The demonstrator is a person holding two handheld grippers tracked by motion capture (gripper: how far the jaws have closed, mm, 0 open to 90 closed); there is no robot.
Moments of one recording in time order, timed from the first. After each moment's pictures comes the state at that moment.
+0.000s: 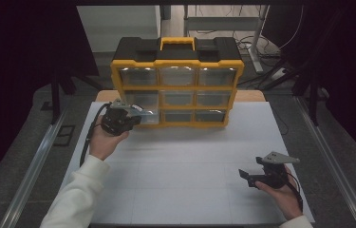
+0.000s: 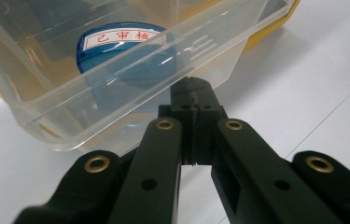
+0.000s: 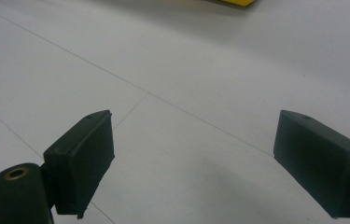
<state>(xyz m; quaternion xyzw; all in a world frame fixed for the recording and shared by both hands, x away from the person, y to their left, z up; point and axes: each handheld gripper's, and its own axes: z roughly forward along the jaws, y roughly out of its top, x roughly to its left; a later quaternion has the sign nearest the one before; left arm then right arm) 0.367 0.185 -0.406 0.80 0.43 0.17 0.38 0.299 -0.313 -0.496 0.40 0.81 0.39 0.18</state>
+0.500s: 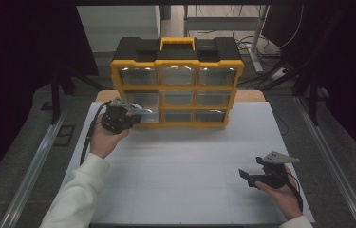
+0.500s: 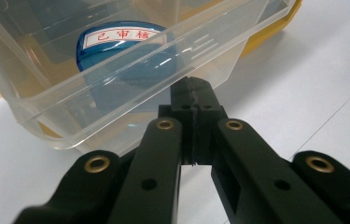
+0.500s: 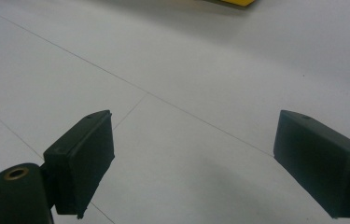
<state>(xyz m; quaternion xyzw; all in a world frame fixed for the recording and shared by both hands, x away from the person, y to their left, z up) 0.373 0.185 -0.406 0.80 0.44 0.16 0.38 0.299 -0.313 -0.496 0.40 0.81 0.39 0.18</state>
